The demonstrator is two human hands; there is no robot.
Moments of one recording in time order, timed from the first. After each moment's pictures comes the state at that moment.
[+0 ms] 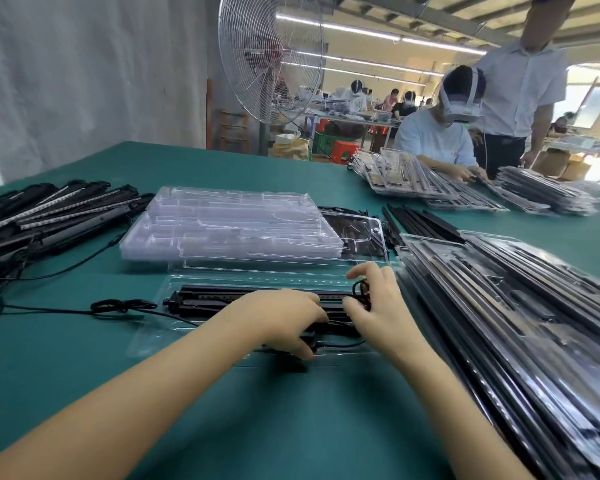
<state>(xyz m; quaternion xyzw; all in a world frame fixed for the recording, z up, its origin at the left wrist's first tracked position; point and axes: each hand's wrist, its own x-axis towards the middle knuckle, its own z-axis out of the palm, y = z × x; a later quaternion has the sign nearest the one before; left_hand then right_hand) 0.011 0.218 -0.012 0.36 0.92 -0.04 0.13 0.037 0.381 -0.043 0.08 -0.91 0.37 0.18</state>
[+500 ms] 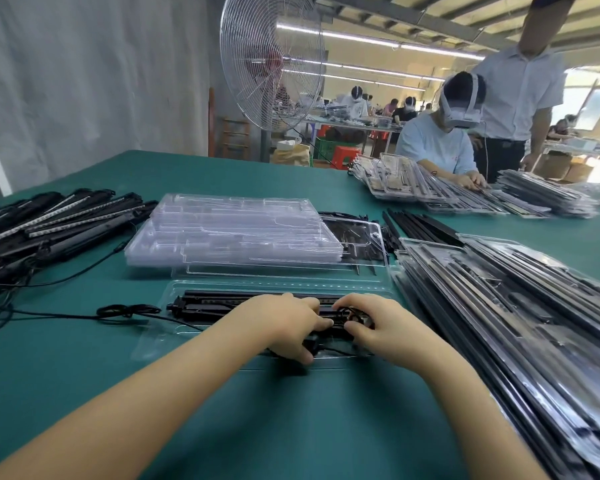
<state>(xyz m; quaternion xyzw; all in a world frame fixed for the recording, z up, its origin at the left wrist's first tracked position) 0.015 0.222 -0.010 0.34 0.92 -0.12 0.16 0.045 0.394 -0.028 0.15 -0.96 0.23 0.03</state>
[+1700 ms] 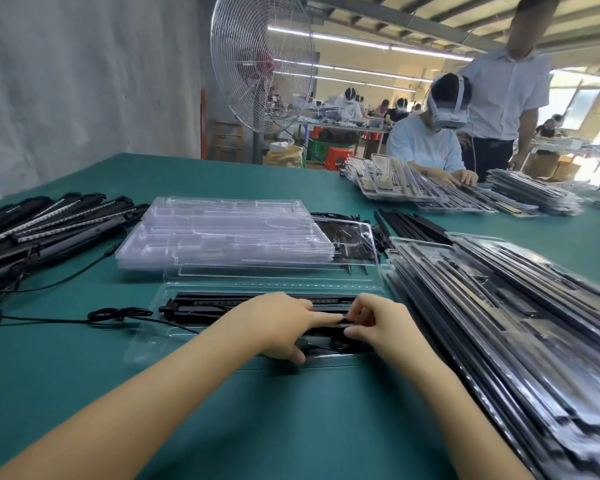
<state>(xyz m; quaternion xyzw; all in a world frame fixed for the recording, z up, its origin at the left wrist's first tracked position) 0.019 0.222 -0.010 0.36 0.92 -0.10 0.12 0.048 0.403 -0.042 0.04 -0.95 0.31 0.09</state>
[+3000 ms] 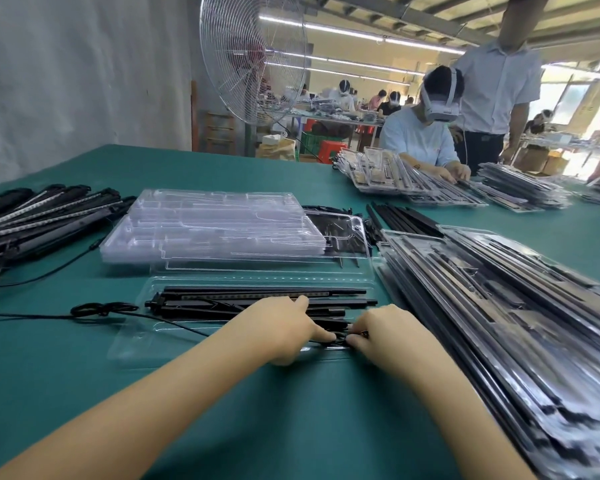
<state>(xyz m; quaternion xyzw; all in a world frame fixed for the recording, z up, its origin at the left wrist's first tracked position) 0.037 0.242 -0.013 0.34 0.92 -0.15 0.12 0.065 0.405 -0.039 0.02 -1.00 0.01 0.03</state>
